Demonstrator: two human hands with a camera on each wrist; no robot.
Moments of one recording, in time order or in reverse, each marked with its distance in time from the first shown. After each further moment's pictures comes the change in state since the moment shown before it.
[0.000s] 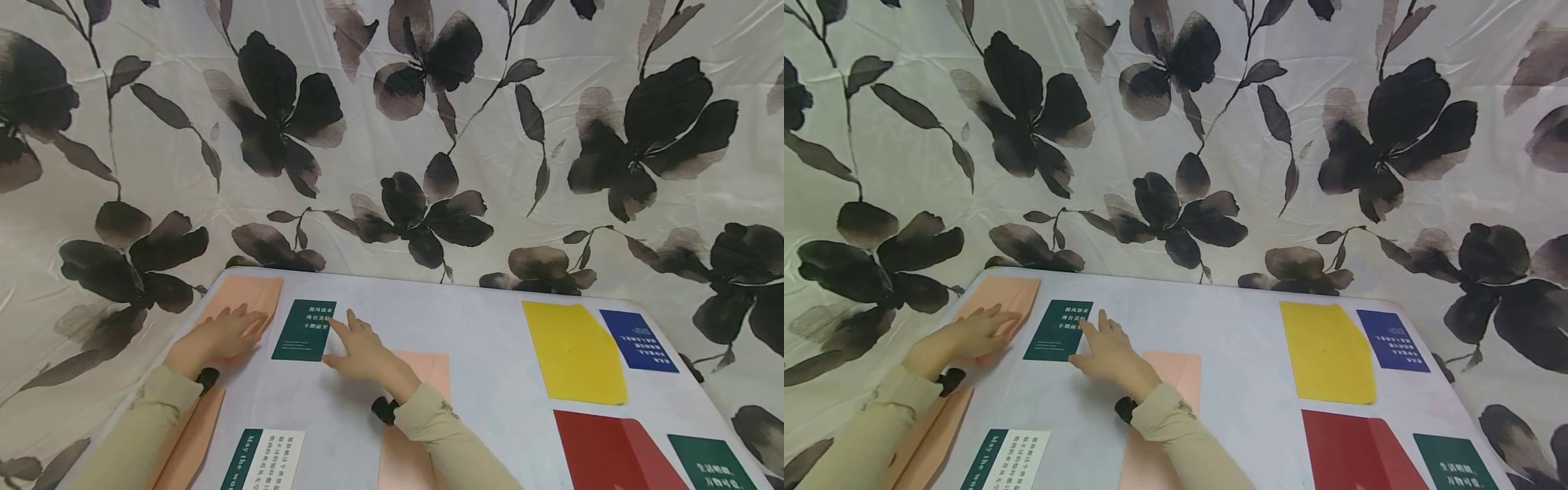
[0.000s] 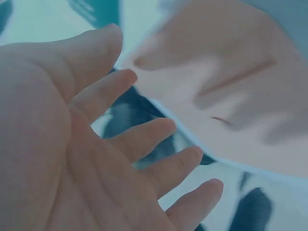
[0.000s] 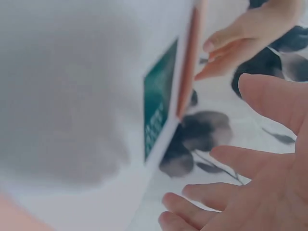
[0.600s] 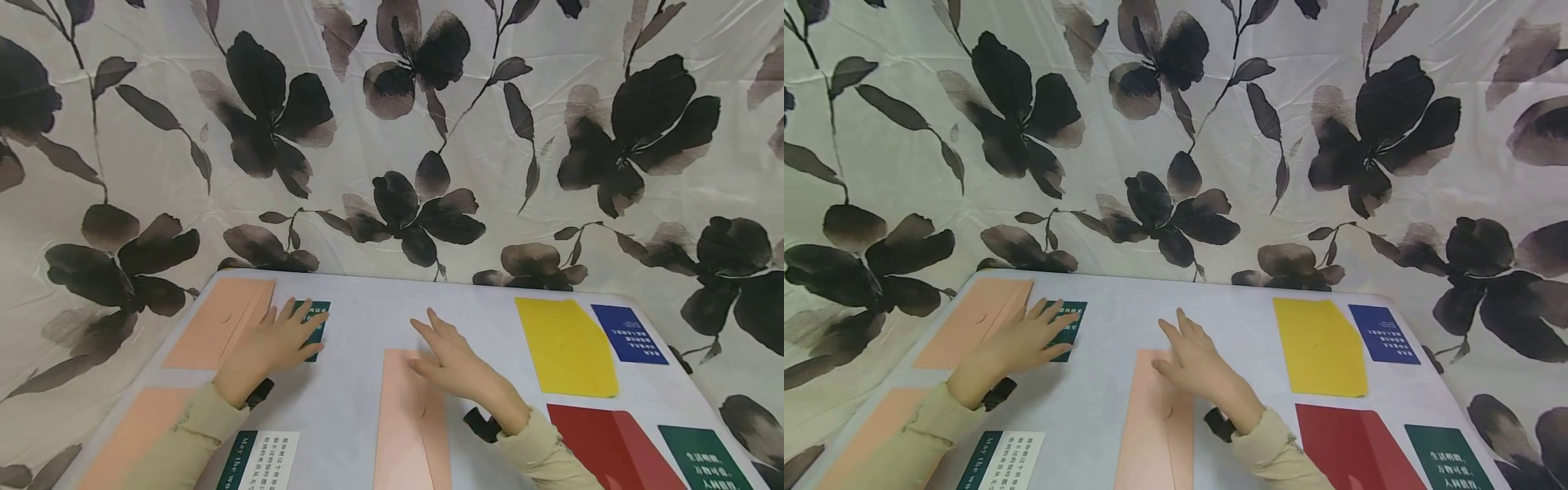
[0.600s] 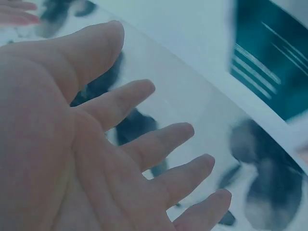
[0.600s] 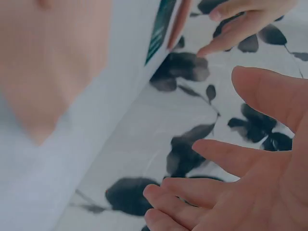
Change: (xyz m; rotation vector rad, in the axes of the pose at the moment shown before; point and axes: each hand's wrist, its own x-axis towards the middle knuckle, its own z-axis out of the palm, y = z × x) left_hand -0.023 0.126 -0.008 0.185 0.180 0.299; right_hand -0.110 0.073 -0.074 0.038 0.134 -0.031
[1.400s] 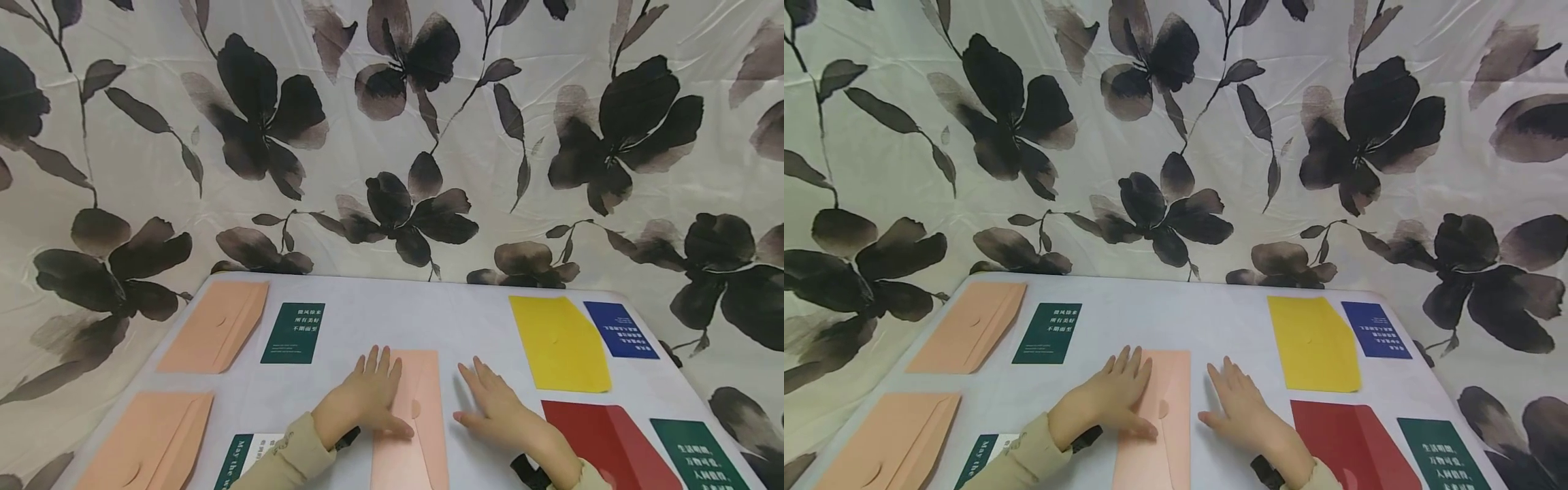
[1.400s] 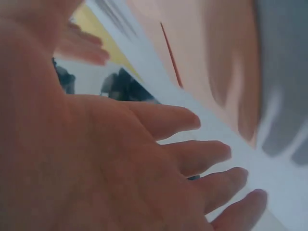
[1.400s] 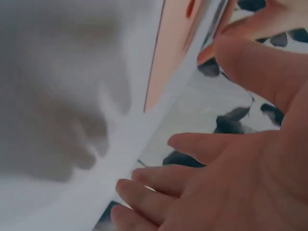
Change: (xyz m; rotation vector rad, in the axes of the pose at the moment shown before) left_hand 0.021 0.132 0.047 -0.086 -0.231 0.111; right_hand -0.078 0.055 0.008 -0.057 -0.058 0.121
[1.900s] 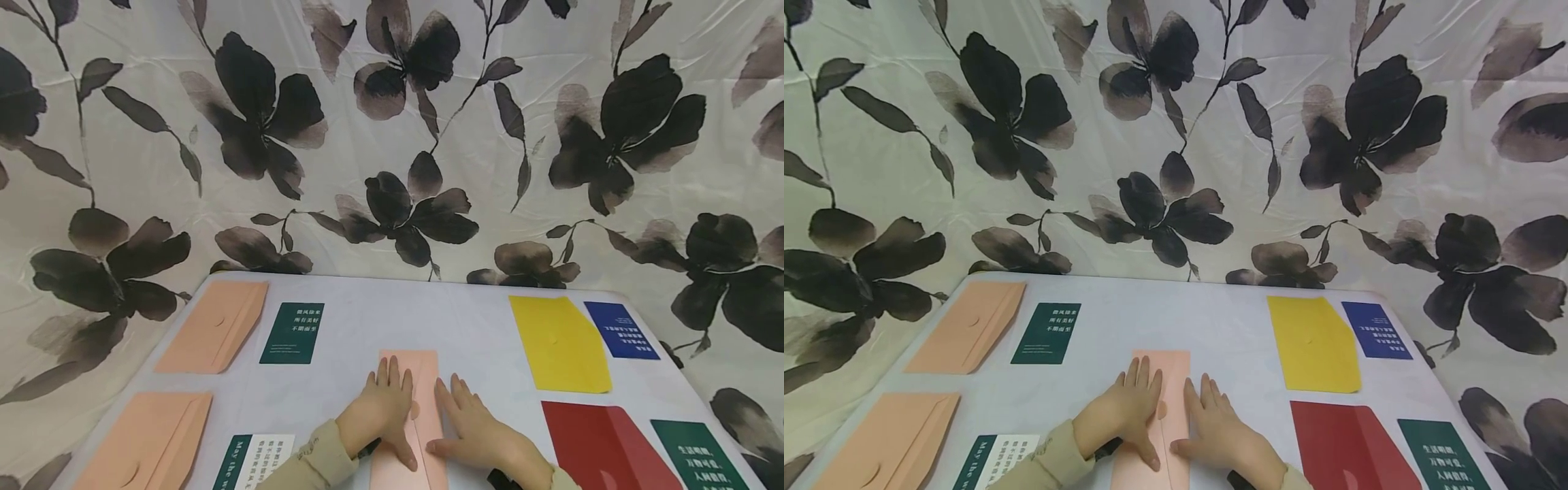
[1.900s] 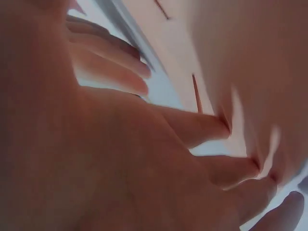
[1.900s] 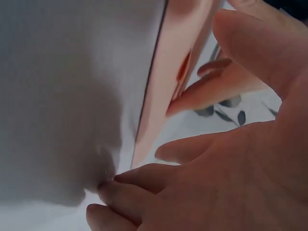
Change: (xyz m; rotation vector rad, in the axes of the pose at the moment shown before) left_hand 0.011 0.031 0.009 0.120 -0.145 -0.108; right_hand 0.004 -0.019 0.029 0.041 -0.165 -0.006
